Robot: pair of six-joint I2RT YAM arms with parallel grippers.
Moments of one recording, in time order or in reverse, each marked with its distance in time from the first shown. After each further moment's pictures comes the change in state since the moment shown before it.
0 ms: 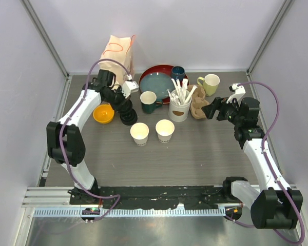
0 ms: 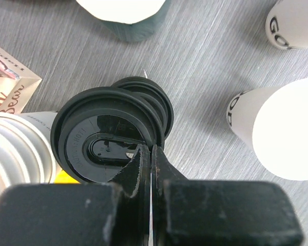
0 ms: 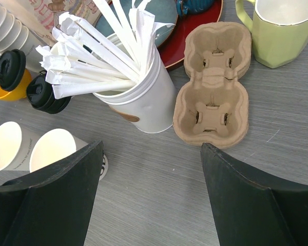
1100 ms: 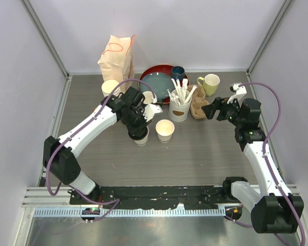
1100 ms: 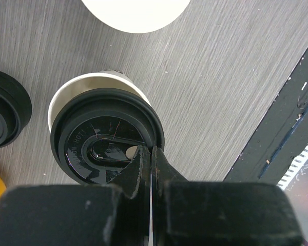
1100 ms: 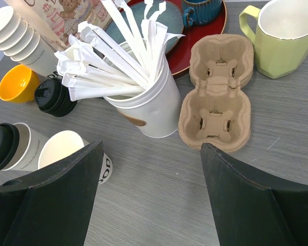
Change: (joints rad) left arm -0.409 -0.201 -0.073 -0.239 -0.164 -0.323; right arm 0.010 -0.043 0.000 0.001 -0.001 0.002
